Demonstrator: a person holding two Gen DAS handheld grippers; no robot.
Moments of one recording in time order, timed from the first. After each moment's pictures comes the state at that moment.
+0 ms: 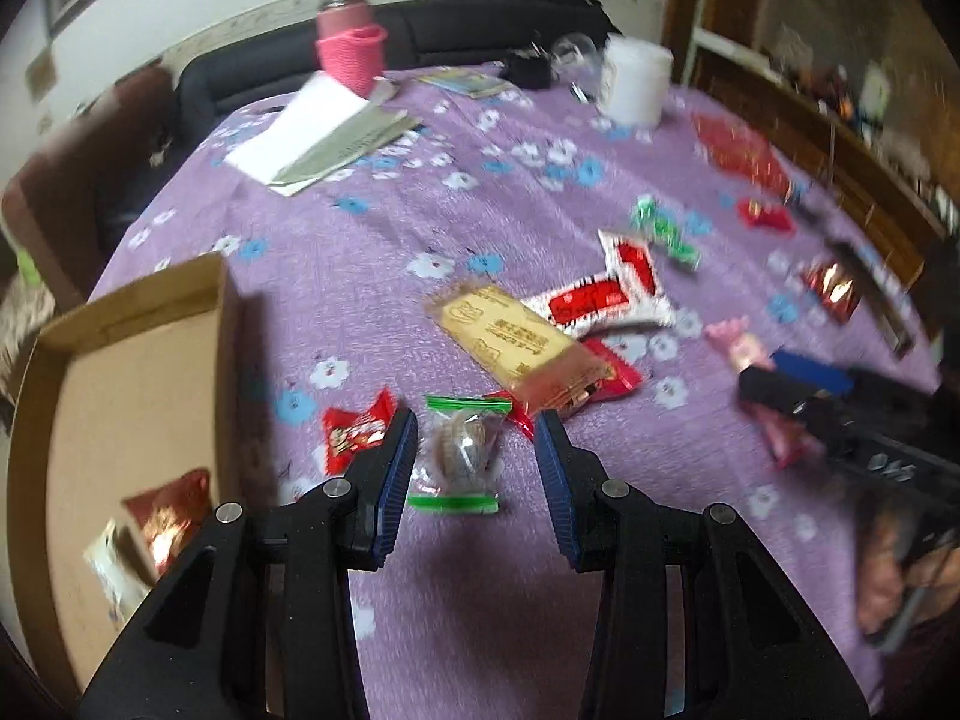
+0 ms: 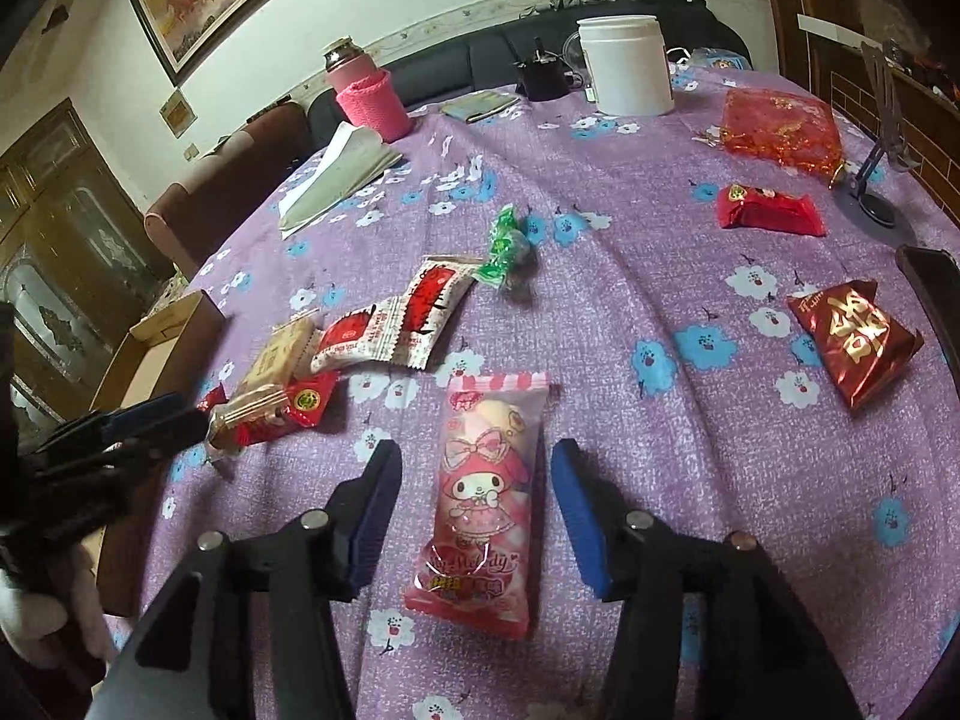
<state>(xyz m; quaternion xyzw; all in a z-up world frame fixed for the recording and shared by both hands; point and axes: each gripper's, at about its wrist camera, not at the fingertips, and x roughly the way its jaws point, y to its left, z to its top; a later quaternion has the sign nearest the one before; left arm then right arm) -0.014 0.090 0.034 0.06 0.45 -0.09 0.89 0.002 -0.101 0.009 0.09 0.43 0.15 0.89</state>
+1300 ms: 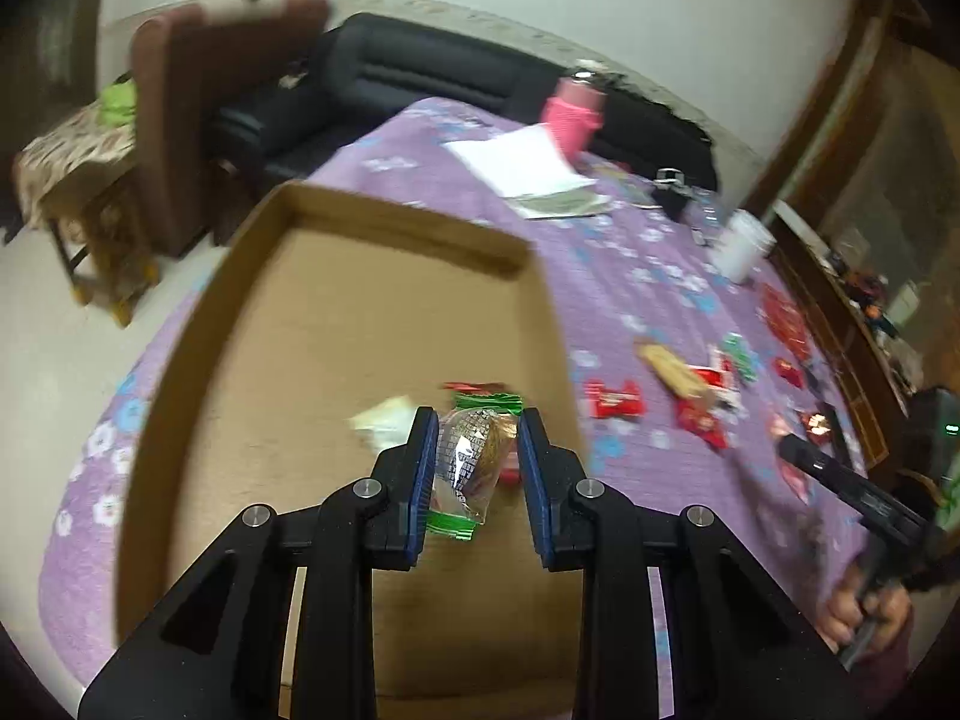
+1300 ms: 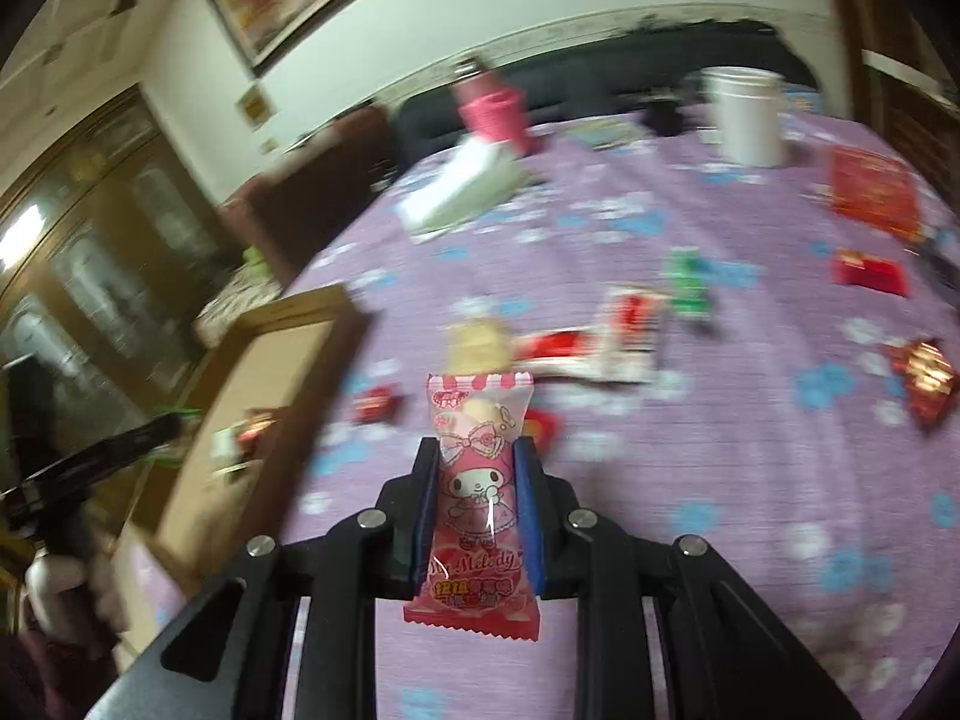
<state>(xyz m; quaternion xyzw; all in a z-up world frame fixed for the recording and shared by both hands) -0.101 0.286 0.068 -0.16 0.40 0.00 0.90 -0.031 -0.020 0.056 0.09 0.40 0.25 0.88</state>
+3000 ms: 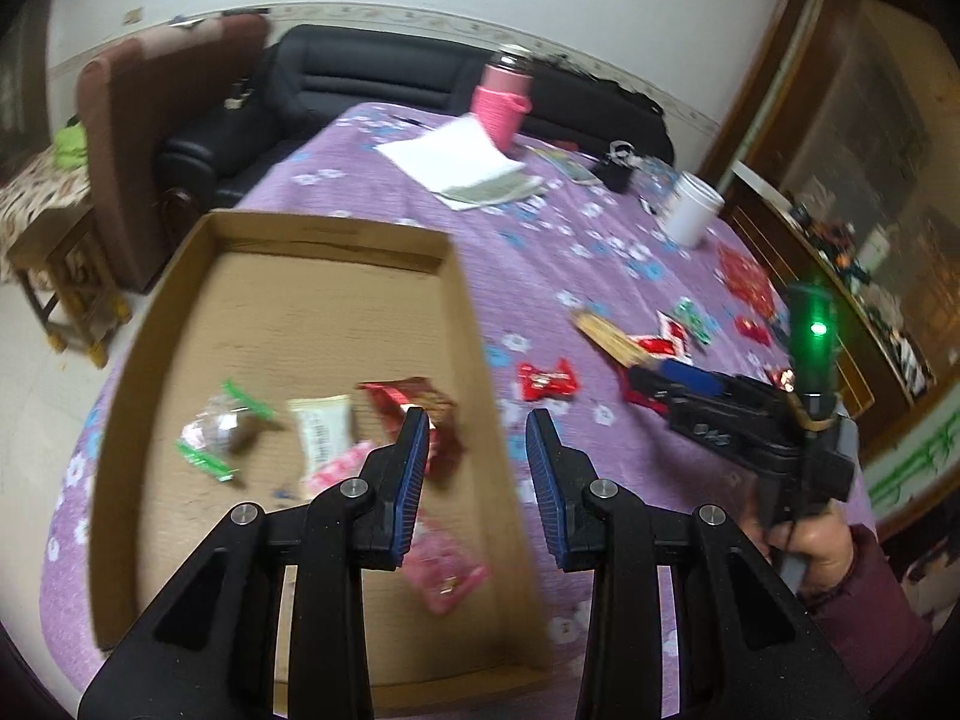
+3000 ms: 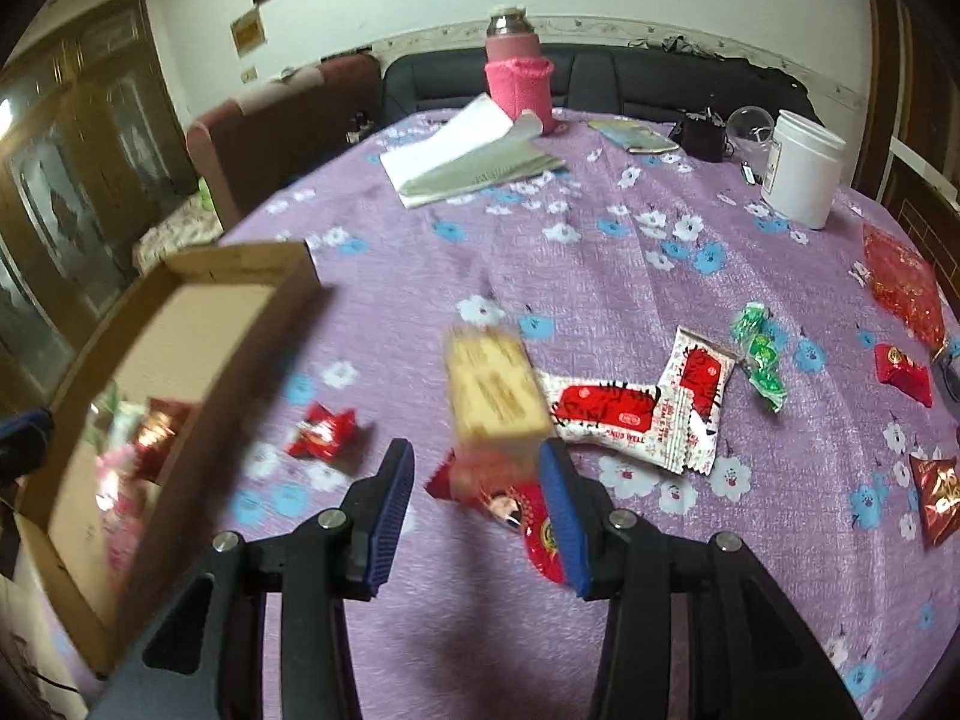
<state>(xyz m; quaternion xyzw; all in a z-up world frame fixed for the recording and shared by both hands) -0.101 0.234 0.085 -0.11 0.39 -0.08 0.91 0.020 0.044 0.023 -0.03 0.42 0.19 0.89</state>
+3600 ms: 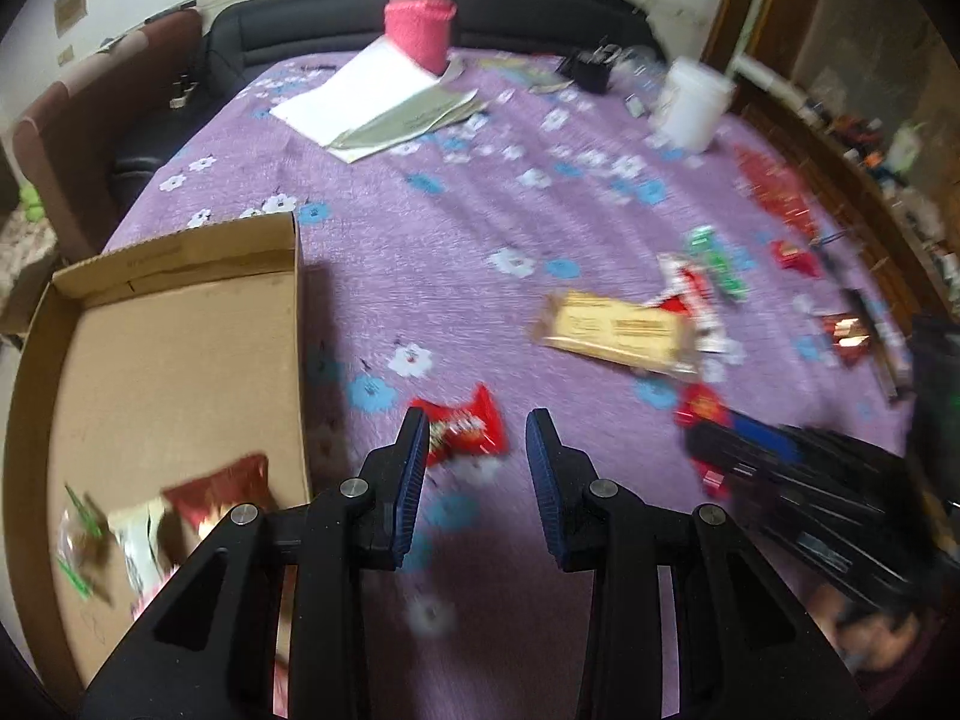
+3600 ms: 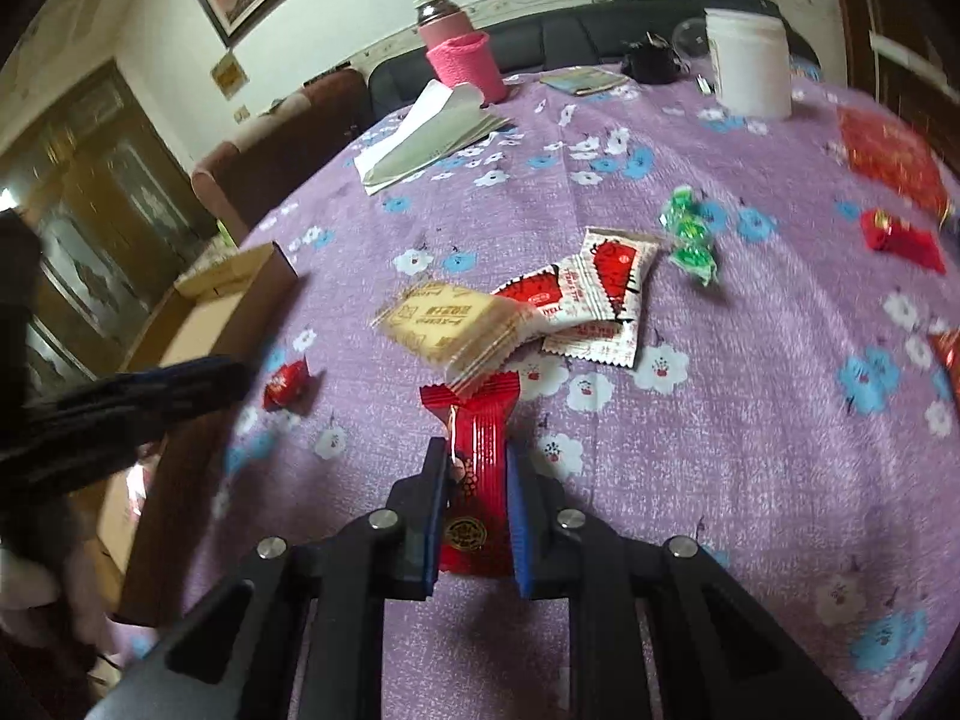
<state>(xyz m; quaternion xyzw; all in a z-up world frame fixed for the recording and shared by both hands) 0.003 0.138 0.038 -0.01 0.48 -0.06 0.88 0.009 -0.029 0.004 0.08 0.44 0.22 0.87</state>
